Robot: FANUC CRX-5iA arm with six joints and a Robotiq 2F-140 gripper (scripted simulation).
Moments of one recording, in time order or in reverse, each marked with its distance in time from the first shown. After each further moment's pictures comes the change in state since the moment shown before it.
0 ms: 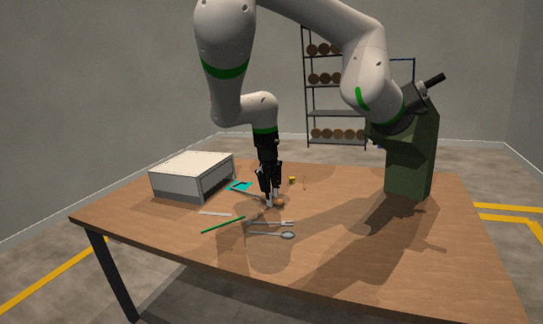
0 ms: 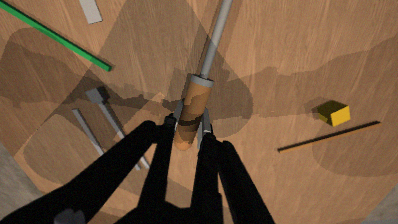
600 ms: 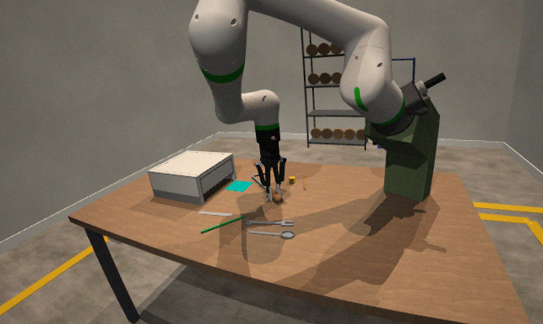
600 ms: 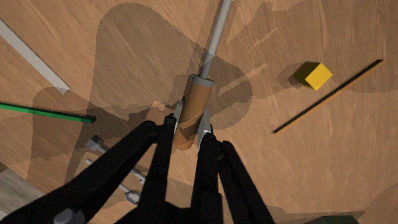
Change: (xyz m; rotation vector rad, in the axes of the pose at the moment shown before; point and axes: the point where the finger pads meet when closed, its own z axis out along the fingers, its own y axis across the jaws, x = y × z) arm 0.028 0.039 0.000 0.001 0.000 0.411
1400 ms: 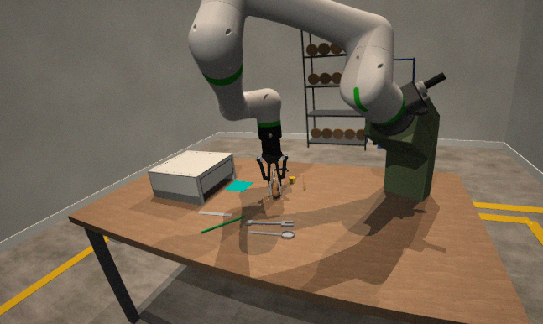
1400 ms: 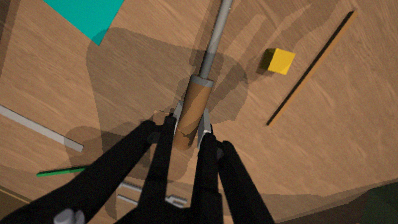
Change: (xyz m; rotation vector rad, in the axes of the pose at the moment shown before) arm 0.038 0.023 0.000 0.005 0.002 0.380
